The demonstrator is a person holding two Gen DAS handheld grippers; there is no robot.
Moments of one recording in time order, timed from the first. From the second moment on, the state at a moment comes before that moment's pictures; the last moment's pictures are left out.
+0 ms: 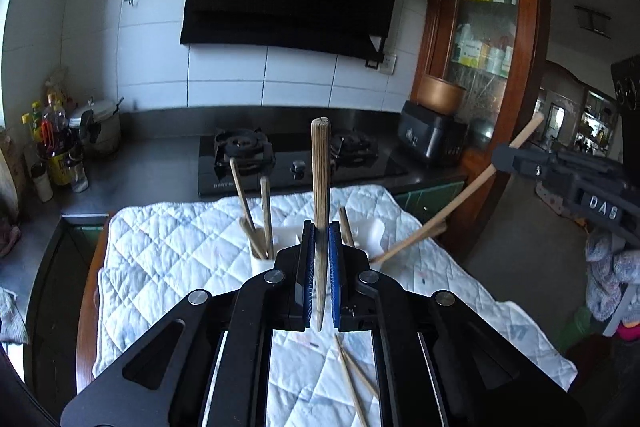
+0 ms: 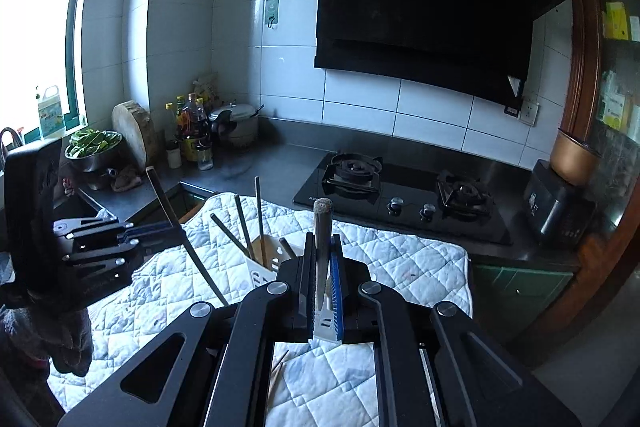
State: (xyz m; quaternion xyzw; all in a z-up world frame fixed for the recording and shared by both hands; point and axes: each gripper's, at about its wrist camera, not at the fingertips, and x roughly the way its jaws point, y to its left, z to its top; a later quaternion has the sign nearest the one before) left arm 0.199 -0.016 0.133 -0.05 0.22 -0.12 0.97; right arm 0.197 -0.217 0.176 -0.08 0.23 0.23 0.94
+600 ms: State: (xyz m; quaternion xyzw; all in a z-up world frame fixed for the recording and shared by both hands) left arm 0.277 -0.023 0.140 -0.04 0.21 -0.06 0.98; right arm 0.263 -0.214 0.145 -0.09 0.27 0.20 0.94
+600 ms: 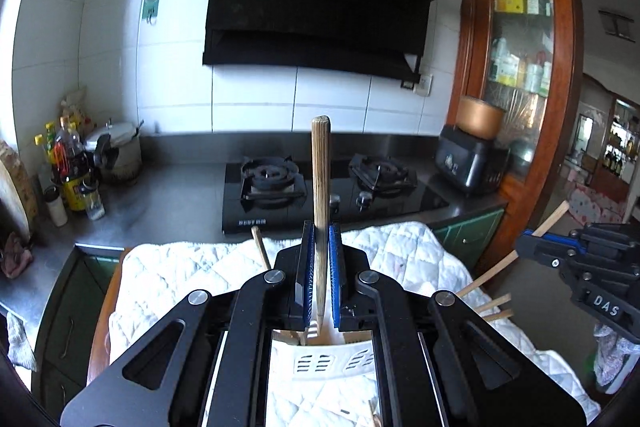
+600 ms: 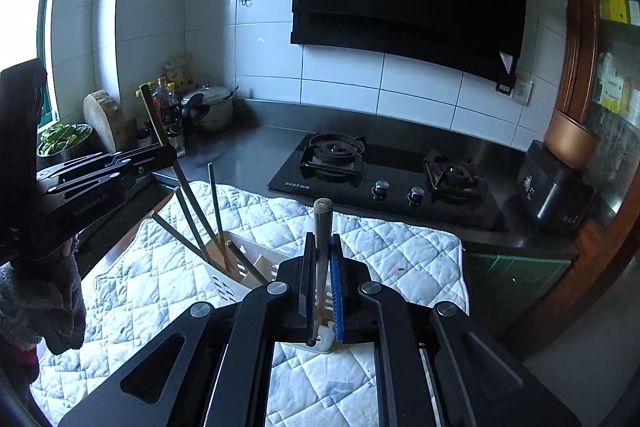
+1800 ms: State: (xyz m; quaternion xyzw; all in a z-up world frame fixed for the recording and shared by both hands) left arm 0.276 -0.021 0.105 -0.04 0.25 -0.08 0.96; right arm 0.262 -0.224 0.119 -0.08 0.29 0.18 0.94
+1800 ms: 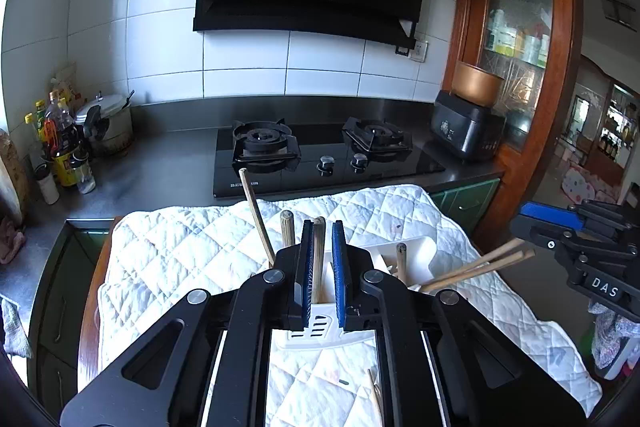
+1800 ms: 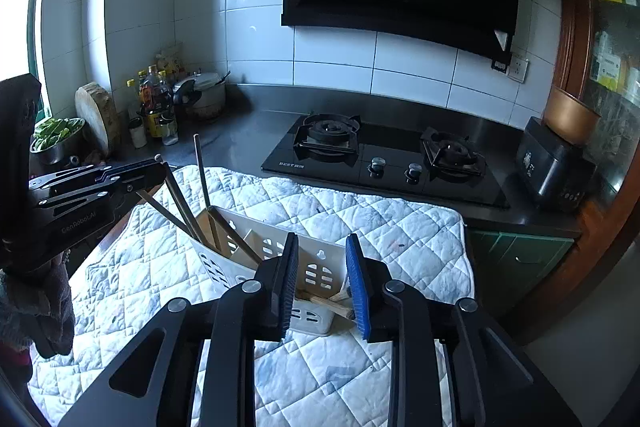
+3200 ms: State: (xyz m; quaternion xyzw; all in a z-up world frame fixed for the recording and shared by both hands) left arm 0.067 -0.002 -0.023 -0.05 0.29 0.00 0.96; right arm 0.068 -0.205 -0.076 -0.03 0.39 0.21 0.90
